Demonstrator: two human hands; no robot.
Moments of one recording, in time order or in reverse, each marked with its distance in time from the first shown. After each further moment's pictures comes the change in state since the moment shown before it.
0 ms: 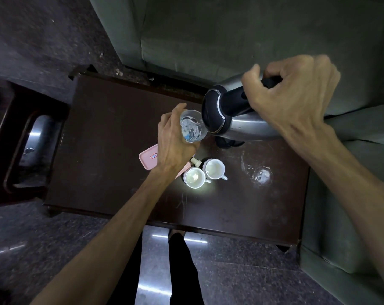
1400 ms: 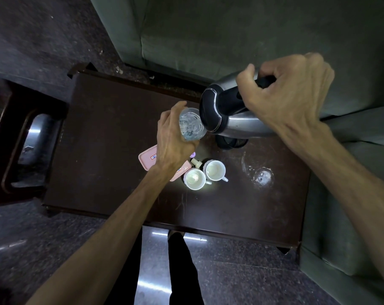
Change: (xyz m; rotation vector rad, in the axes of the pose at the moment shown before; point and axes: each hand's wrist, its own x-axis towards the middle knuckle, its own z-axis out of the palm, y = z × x) left_hand 0.011 -0.003 0.001 0.004 -0.019 -0.032; right_hand 0.008 -0.006 0.013 -0.018 -0.008 -0.009
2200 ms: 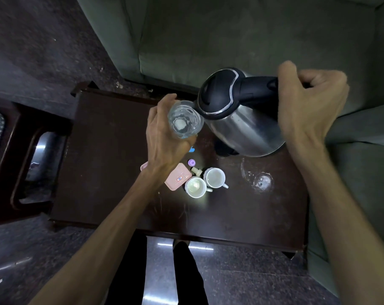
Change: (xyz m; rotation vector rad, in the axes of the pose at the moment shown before) left_hand 0.013 0.037 -0.041 -0.079 0.140 0.116; right_hand -0.001 0.010 -0.022 0.403 0.180 0.505
